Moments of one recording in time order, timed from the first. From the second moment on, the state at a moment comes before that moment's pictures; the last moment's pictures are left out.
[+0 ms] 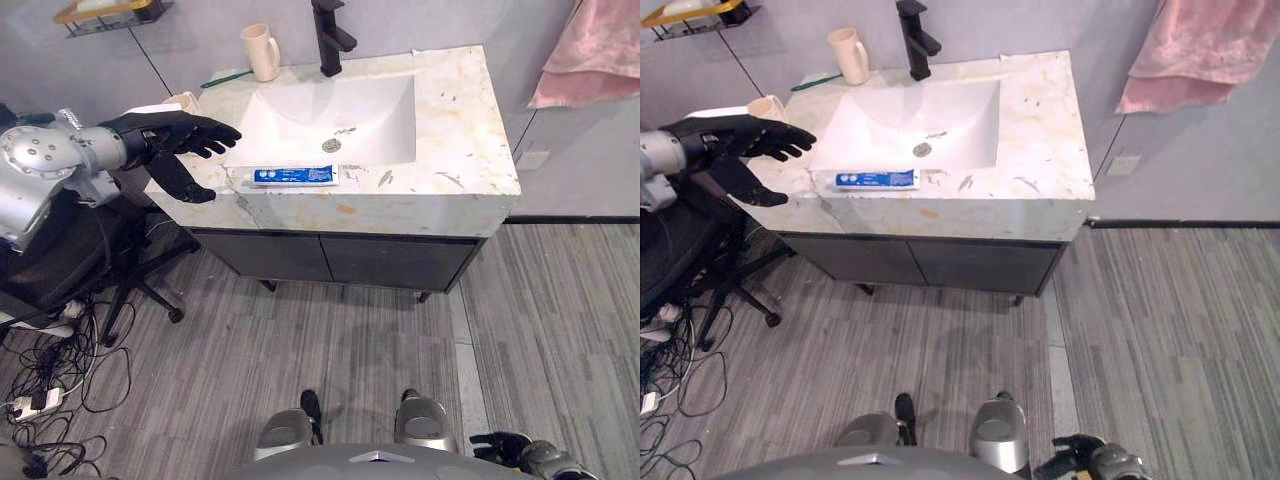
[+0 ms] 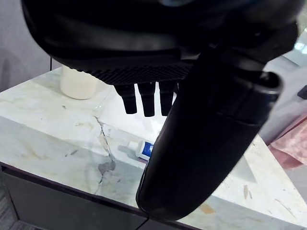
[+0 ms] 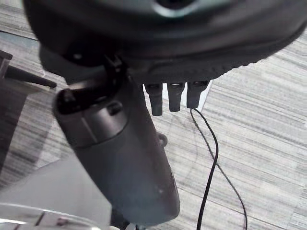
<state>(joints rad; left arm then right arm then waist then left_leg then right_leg) -0.90 1.26 -0.61 0.36 -0.46 0.02 -0.58 0.05 -0.48 0.21 1.22 0.01 0.09 0.23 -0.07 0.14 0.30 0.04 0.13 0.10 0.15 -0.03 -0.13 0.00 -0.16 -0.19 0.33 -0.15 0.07</state>
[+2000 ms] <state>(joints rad) -1.04 1.17 -0.58 0.46 -0.37 0.02 -0.29 0.01 -0.56 0.25 1.14 0.03 0.04 0.28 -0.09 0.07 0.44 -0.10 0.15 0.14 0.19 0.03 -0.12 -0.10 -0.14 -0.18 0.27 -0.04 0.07</state>
